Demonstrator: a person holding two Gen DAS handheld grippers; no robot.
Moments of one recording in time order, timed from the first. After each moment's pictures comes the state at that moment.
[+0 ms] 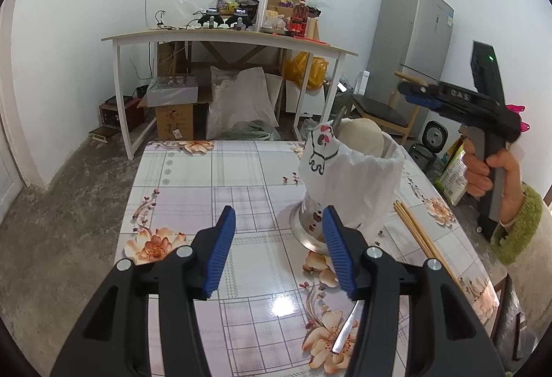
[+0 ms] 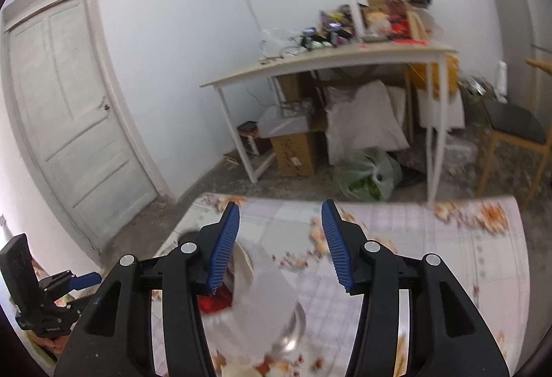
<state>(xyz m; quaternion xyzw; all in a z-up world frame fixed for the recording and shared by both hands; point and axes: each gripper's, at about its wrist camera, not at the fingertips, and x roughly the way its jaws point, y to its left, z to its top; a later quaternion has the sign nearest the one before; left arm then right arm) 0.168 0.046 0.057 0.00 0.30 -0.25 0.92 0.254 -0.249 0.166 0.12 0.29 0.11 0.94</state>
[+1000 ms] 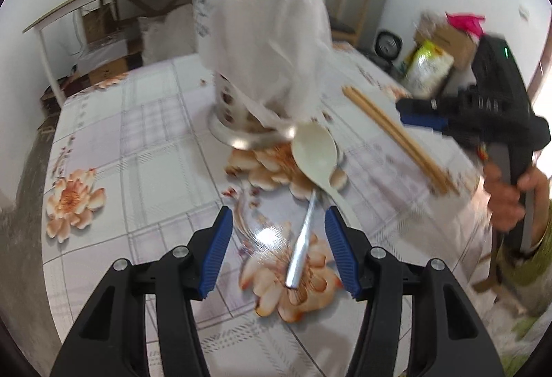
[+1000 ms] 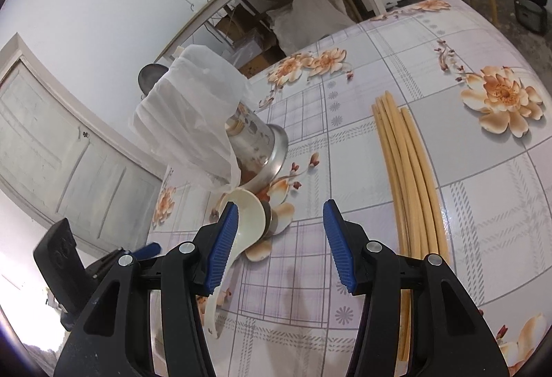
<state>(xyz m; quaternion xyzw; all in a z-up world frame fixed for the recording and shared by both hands) 0.138 -0.021 -0.030 0.12 0.41 -0.36 0.83 0.113 -0.255 0.041 0.31 0.41 0.05 0.86</state>
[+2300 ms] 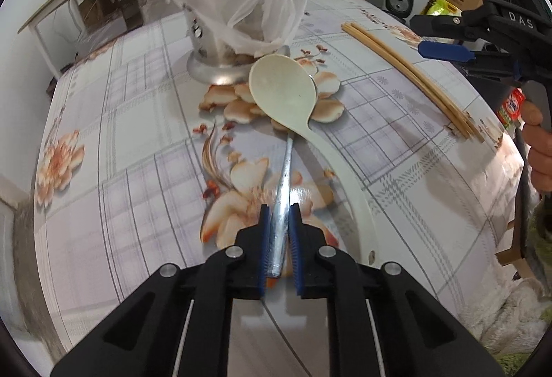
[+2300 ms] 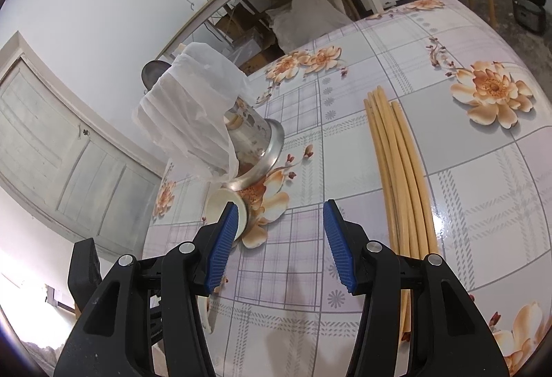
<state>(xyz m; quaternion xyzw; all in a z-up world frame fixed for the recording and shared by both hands) 0.108 -0.041 -0.070 0.17 0.47 -0.31 0.81 0.101 -0.259 0.041 0.31 0.41 0.05 0.86</state>
